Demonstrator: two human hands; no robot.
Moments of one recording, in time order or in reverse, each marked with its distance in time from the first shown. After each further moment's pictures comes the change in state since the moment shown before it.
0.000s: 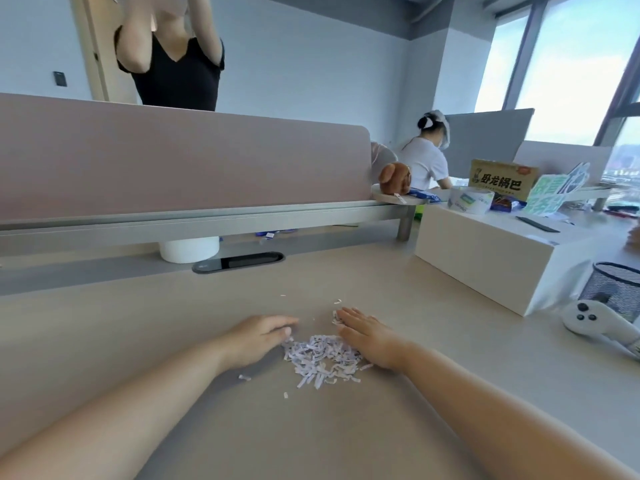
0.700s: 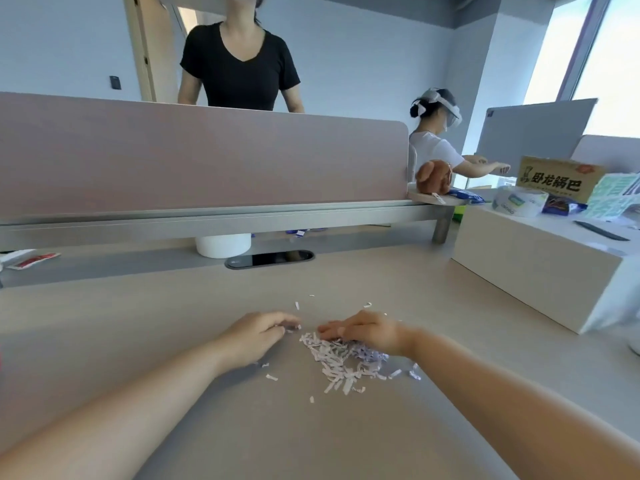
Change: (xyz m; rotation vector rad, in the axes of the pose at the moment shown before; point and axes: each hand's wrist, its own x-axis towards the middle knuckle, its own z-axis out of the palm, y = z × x) left_hand -0.017 -0.031 -0.016 -0.041 0.124 -0.092; right_hand 0.041 -0.023 -0.004 0.349 -0.310 -0.211
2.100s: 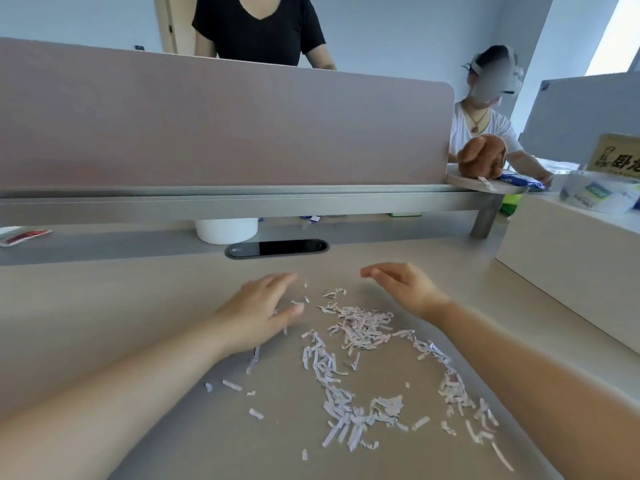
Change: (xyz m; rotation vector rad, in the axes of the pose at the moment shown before) left_hand 0.046 0.003 -0.012 0.339 0.094 -0.060; right_hand 0.057 0.038 -0.068 -0.075 0.485 -0.068
